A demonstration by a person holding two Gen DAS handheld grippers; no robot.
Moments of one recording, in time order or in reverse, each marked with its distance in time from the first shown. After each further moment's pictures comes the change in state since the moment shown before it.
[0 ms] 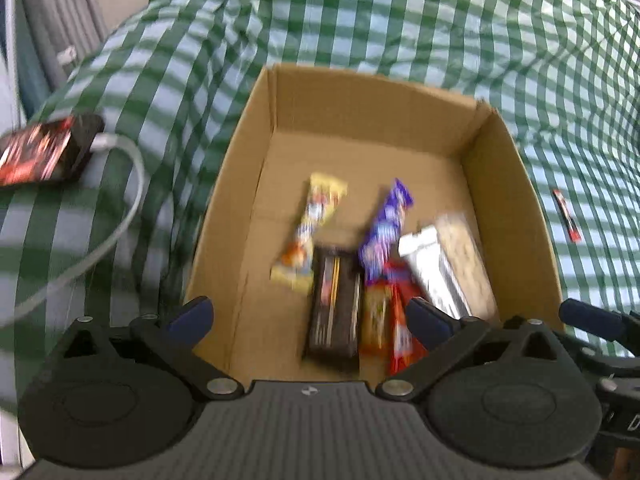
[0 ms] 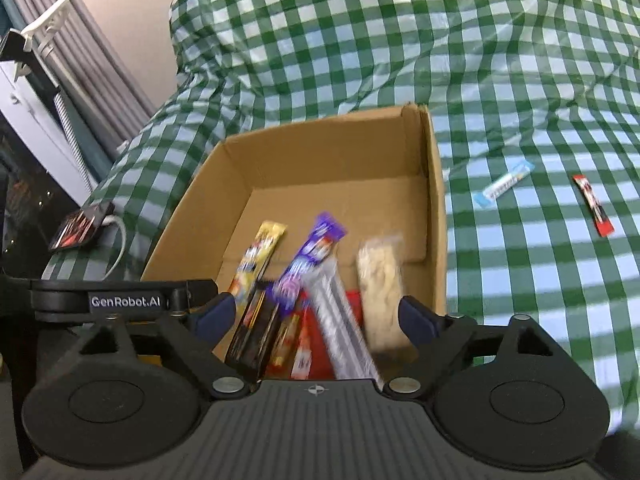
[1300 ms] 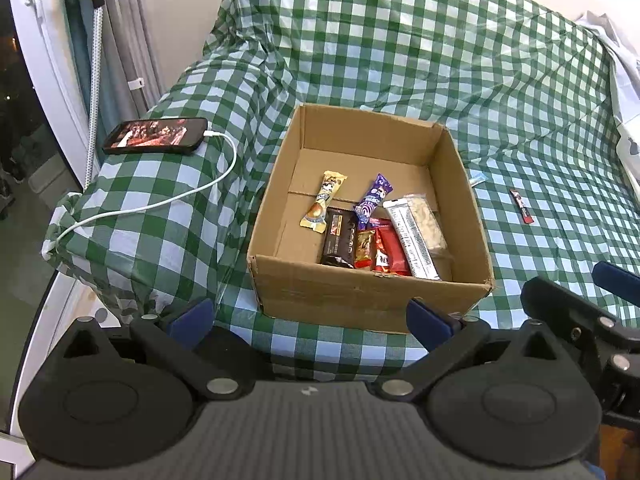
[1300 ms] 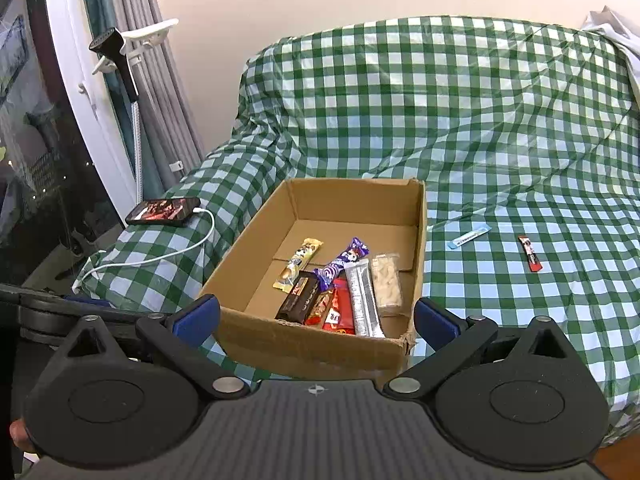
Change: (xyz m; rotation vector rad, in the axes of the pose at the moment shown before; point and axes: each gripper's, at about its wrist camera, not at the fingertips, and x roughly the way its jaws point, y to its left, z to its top) left arm -0.170 -0.004 -0.125 -0.012 -0.197 0.052; right arm -0.180 0.082 -0.099 -0.183 -0.238 -0.044
